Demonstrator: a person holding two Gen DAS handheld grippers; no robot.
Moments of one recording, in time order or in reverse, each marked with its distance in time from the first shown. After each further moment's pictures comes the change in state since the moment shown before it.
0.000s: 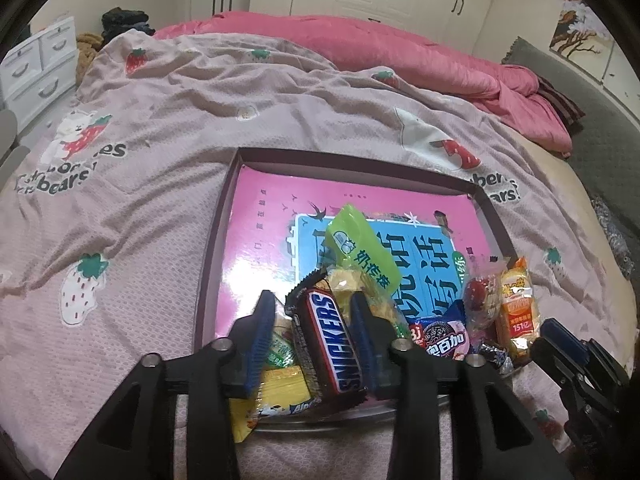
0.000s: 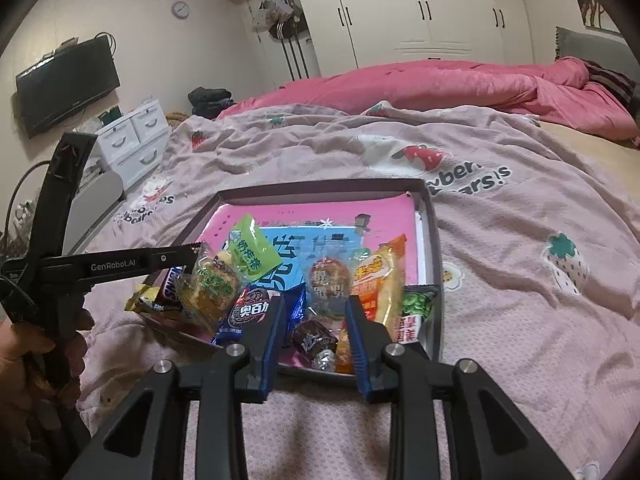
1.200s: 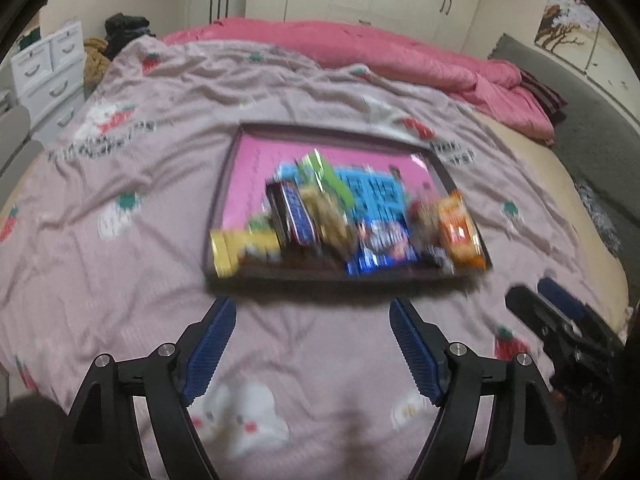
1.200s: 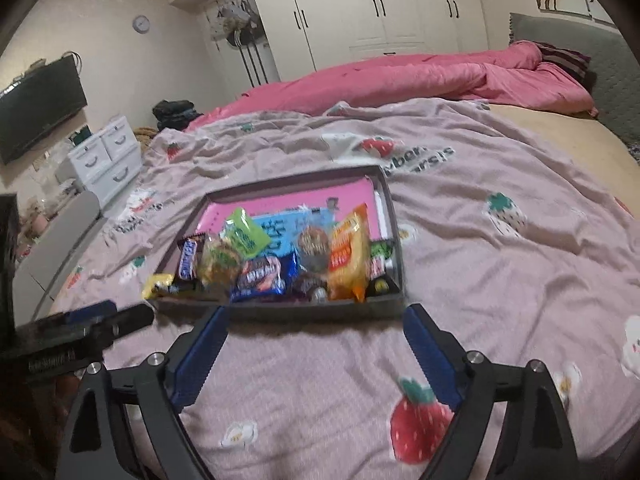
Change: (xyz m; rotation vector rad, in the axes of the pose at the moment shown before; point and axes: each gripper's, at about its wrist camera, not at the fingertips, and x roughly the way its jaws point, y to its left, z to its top) left arm -0.087 -0.026 -0.084 0.023 0.007 -0.009; right arm -0.064 0.020 -0.028 0.103 0.009 -0.132
